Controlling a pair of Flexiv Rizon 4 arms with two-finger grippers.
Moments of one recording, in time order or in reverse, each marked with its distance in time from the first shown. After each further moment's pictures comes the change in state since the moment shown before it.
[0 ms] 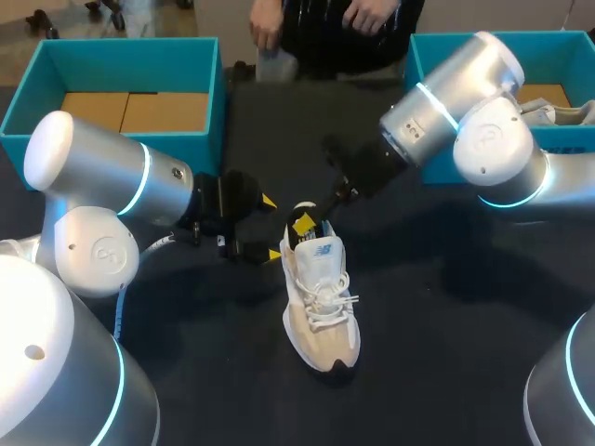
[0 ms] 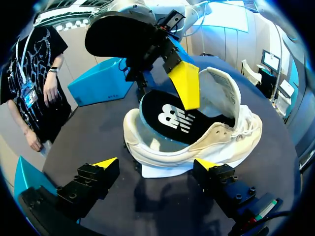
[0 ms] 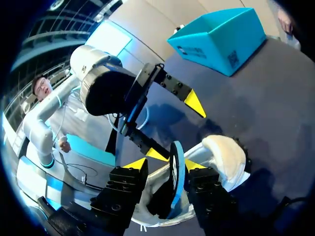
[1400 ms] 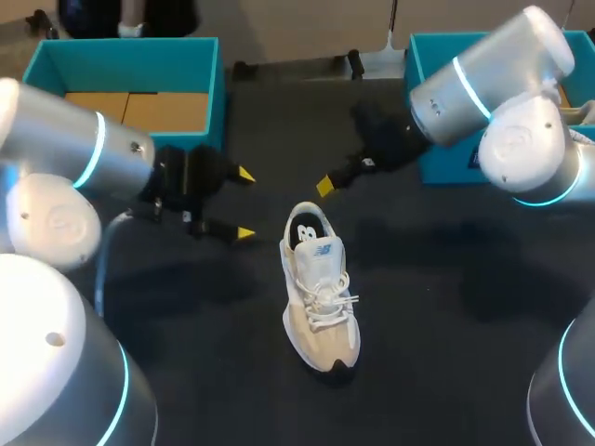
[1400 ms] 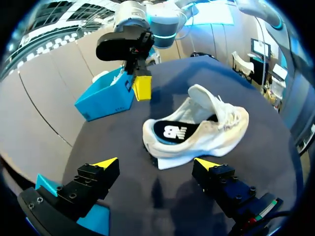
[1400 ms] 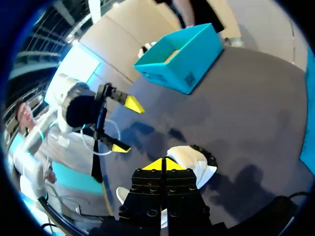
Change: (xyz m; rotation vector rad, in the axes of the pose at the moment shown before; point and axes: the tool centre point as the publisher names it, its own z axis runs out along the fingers) left arm -0.024 -0.009 -0.066 0.023 -0.011 0.154; right arm -0.018 0.024 -0.057 -0.164 -0.271 0.207
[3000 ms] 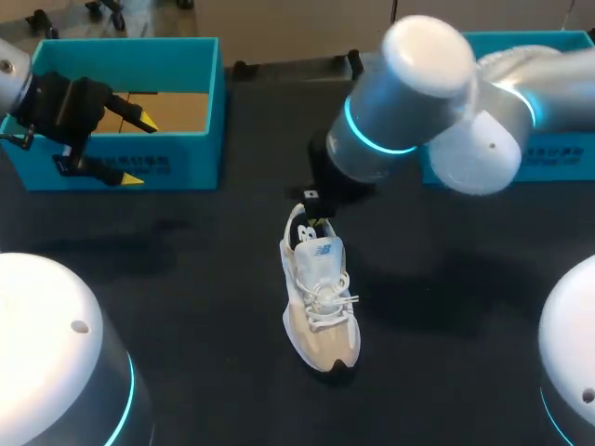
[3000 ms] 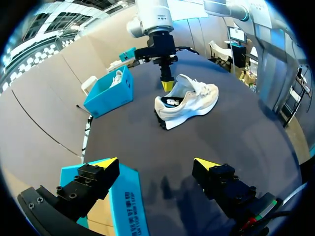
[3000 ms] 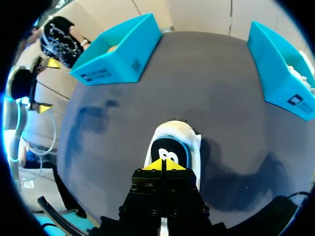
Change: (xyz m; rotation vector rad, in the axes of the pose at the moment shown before) left arm -0.066 0.065 -0.143 -0.024 0.099 0.161; right arm 0.016 -0.034 0.033 0.036 -0.568 0.342
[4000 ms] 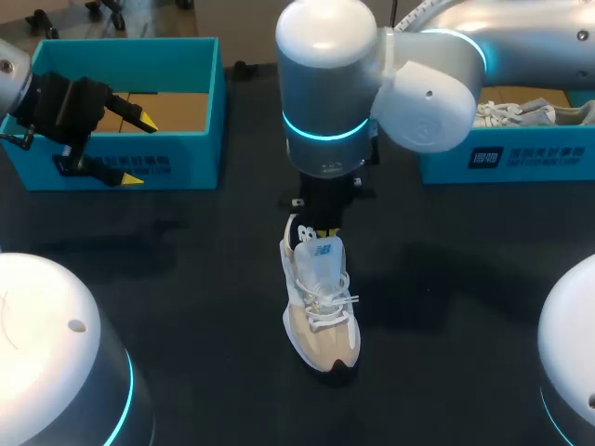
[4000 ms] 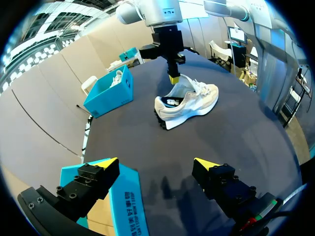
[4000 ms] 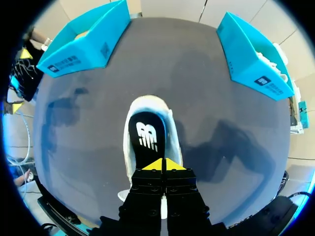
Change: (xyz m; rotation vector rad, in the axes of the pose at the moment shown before) left arm 0.000 0.000 0.000 0.000 0.000 0.000; right arm -0.010 -0.034 -0.018 0.157 -0.301 0.092
